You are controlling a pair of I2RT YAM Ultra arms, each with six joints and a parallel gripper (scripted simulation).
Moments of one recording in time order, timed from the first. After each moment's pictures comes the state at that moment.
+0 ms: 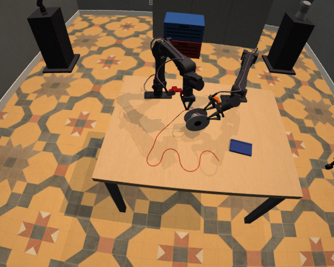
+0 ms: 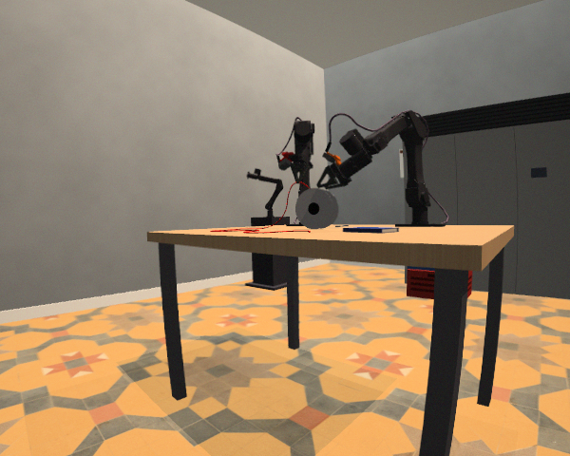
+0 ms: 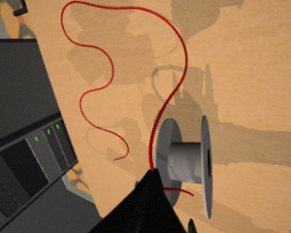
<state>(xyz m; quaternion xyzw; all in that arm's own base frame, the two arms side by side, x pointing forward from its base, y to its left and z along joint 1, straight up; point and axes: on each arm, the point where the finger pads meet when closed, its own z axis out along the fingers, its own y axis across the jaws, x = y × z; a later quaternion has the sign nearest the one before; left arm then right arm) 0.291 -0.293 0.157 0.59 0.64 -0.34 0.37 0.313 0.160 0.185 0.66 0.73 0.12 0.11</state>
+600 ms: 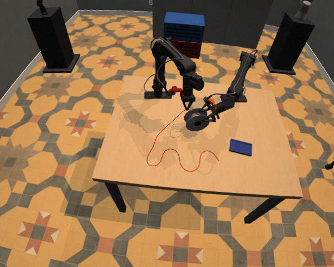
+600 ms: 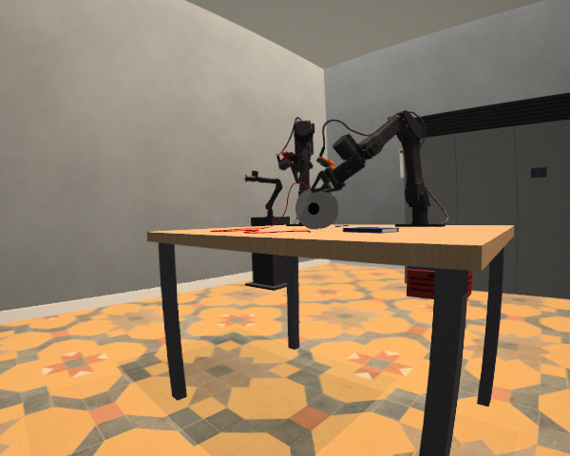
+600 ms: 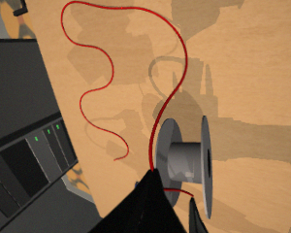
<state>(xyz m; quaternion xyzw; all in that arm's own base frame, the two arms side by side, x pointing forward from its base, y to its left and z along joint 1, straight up) 0.290 -0.318 0.142 0.59 0.64 -0.34 0.36 0.313 0.160 0.185 0.66 0.73 0.12 0.11</state>
